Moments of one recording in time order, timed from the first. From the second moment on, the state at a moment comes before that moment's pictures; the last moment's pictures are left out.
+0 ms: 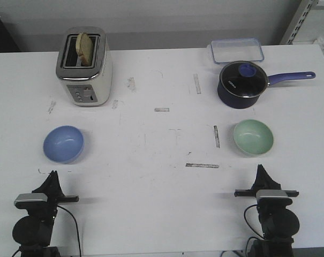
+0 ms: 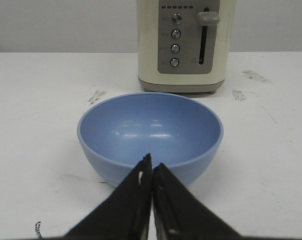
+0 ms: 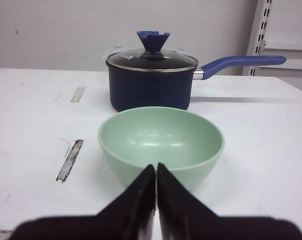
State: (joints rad) left arm 0.03 0.01 0.03 0.04 0.01 0.01; right arm -0.08 0.00 0.01 -0.06 -0.03 -0.02
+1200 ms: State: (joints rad) left arm 0.03 0.01 0.03 0.04 0.01 0.01; right arm -0.08 0.00 0.01 -0.02 -0.03 -0.02
